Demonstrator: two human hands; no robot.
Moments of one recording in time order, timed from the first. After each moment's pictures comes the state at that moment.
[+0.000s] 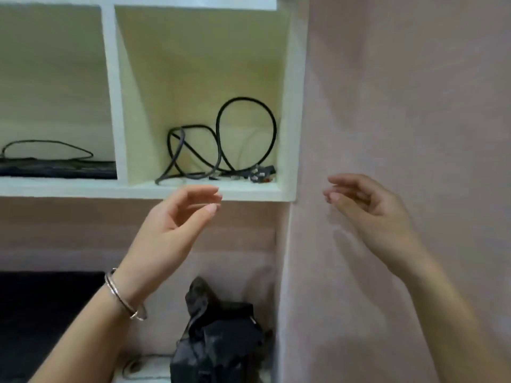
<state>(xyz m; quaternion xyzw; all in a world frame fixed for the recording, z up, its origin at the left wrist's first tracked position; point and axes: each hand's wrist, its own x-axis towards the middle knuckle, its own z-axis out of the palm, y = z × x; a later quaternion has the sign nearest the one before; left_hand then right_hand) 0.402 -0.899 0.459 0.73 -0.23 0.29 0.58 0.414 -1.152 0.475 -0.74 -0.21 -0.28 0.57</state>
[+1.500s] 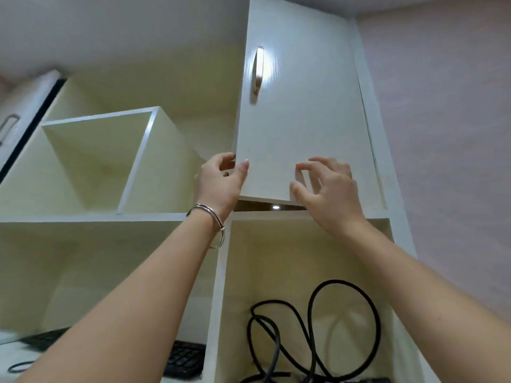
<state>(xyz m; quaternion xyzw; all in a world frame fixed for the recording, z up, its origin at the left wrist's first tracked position) 0.454 -0.819 0.762 0.60 -0.17 0.64 0.45 0.488 -0.980 0.757 -0.67 -0.29 -0.62 0.28</state>
